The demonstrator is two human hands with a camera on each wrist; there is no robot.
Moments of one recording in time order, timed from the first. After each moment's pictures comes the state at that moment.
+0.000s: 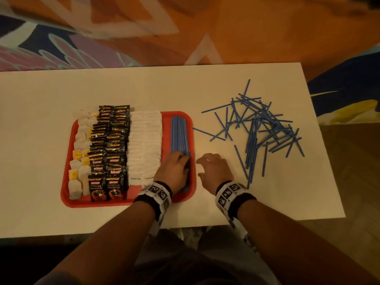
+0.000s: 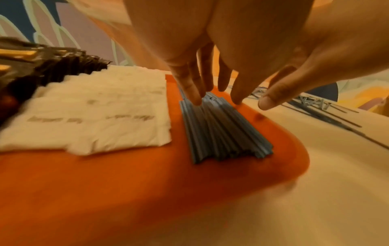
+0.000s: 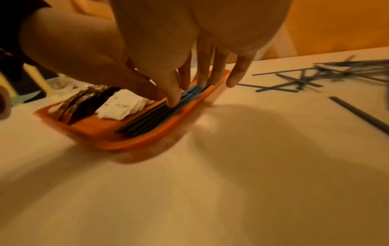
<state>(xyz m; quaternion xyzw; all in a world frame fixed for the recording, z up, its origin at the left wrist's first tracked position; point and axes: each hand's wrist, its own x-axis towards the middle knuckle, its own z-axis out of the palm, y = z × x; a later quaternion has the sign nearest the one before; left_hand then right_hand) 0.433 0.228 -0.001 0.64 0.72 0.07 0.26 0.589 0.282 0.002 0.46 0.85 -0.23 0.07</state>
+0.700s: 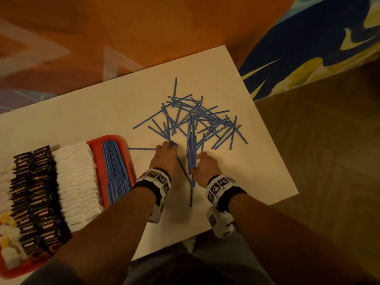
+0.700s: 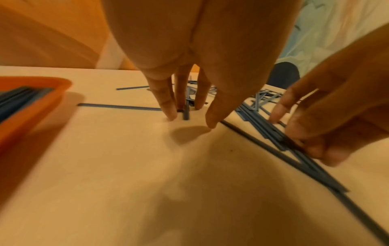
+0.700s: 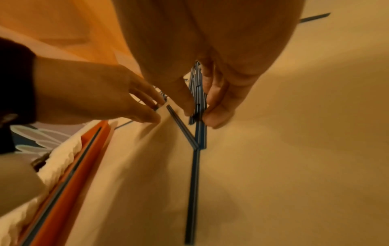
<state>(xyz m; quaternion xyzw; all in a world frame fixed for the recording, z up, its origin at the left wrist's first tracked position) 0.577 0.373 -0.017 0.66 0.68 -0.12 0.28 0.726 0.353 -0.033 0.69 0.55 -0.48 0.00</state>
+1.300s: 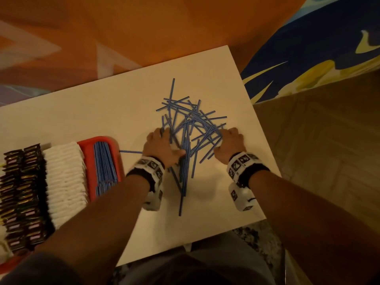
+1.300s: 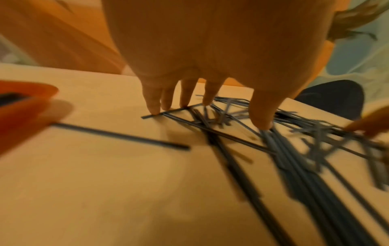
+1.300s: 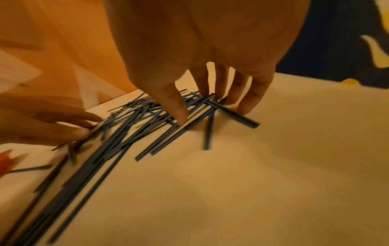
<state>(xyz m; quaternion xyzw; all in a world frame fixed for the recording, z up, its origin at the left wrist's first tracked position) 0.588 0.420 -0.020 0.60 0.74 -0.09 0.30 0.805 0.448 -0.010 0.70 0.61 -0.35 0.08</state>
